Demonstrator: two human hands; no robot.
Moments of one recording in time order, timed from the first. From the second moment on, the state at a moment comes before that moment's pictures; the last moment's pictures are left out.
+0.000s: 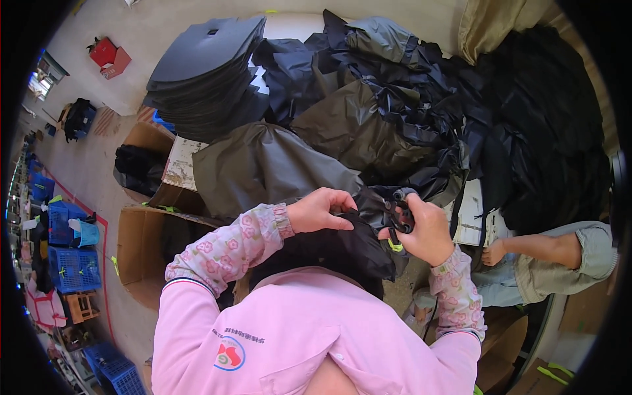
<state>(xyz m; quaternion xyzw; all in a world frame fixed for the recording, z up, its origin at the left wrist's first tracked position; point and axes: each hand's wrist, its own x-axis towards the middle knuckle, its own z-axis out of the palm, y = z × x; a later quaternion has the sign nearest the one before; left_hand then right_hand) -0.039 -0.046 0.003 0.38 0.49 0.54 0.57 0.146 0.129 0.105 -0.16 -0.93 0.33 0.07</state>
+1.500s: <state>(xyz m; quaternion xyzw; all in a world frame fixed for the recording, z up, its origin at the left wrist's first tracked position) -0.023 -0.038 0.016 0.43 0.48 0.54 0.55 0.149 0.116 0.085 -0.14 -0.87 0.48 0.02</state>
